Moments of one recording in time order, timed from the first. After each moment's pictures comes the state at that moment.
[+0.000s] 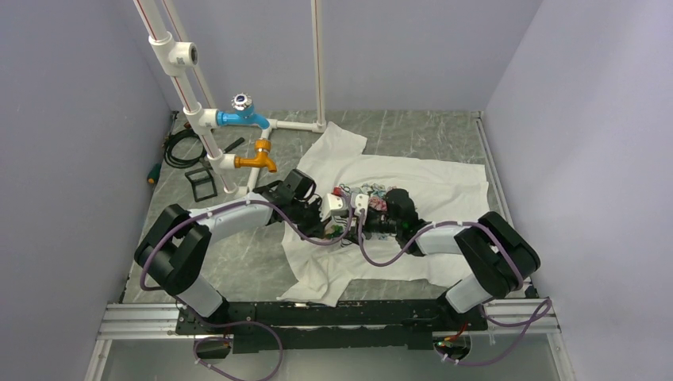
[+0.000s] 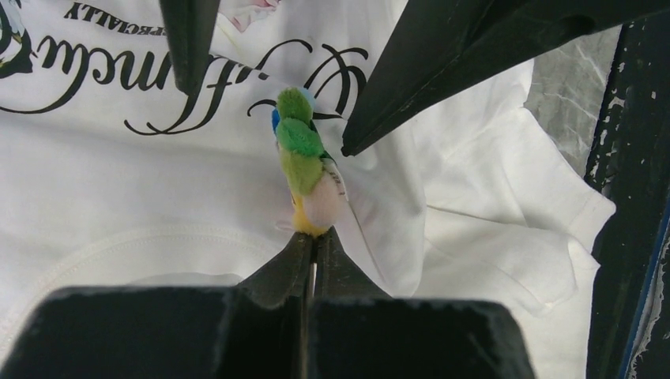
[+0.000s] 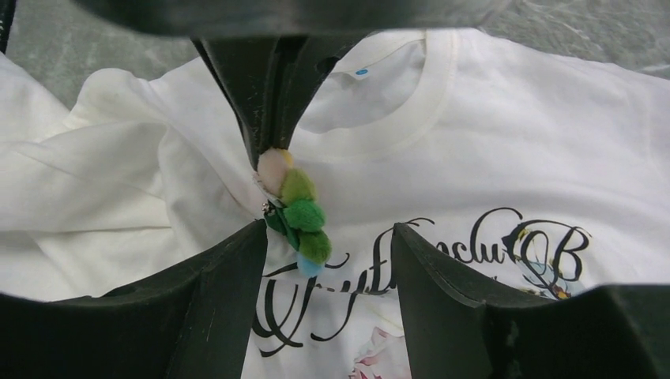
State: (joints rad) left arm -0.69 1.58 0.94 -0.35 0.55 0.51; right arm 0.59 1.52 0.45 0.69 -0.73 -0.40
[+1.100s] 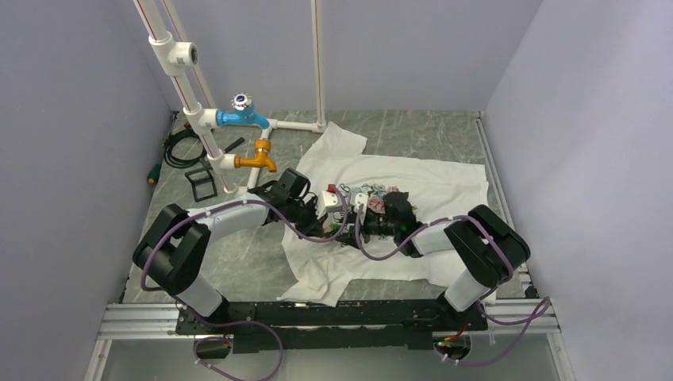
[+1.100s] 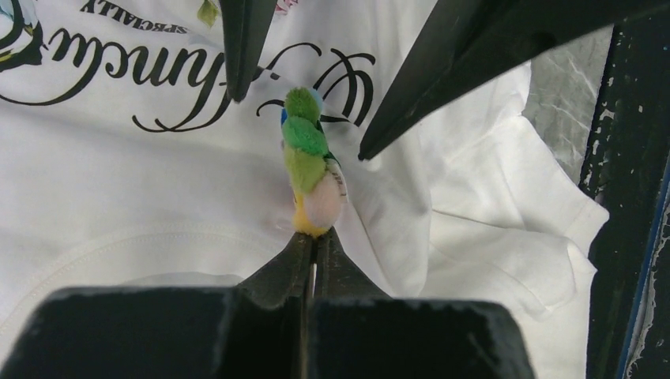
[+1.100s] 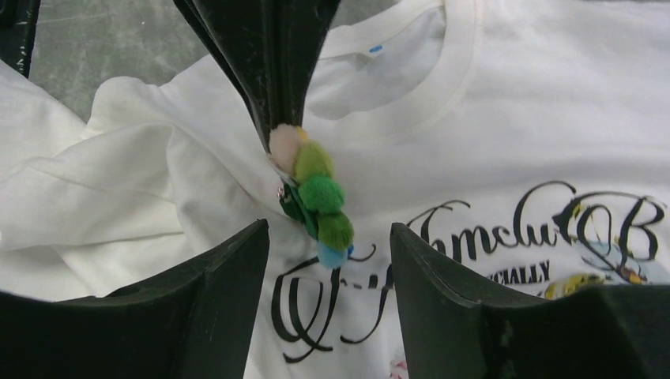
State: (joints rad) left arm -0.64 1.58 0.91 -0.30 0.60 0.48; right arm 0.60 1.62 0.44 0.78 -0.74 -0.27
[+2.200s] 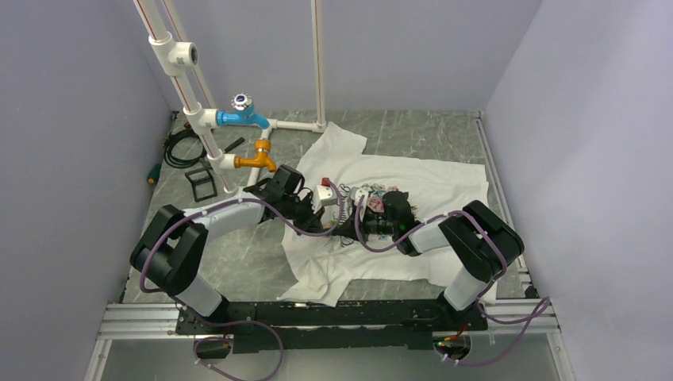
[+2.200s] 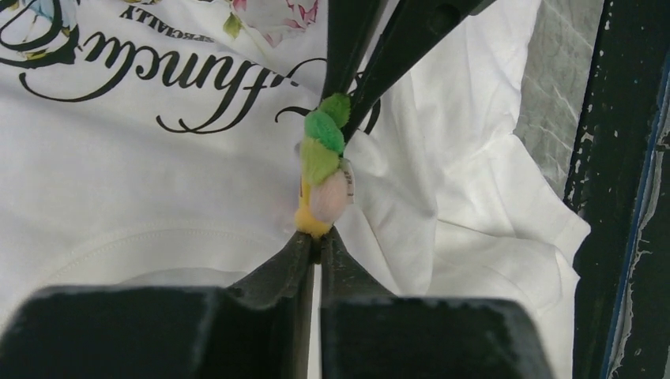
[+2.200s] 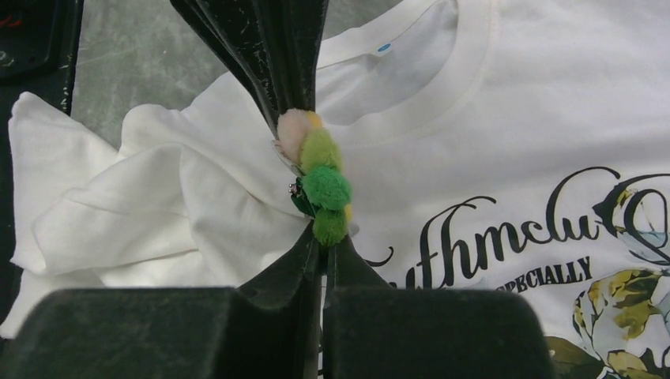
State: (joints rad) left arm -0.60 1.57 0.89 -0.26 0.67 0.45; right arm 0.59 1.66 0.44 0.83 -0.77 -0.11
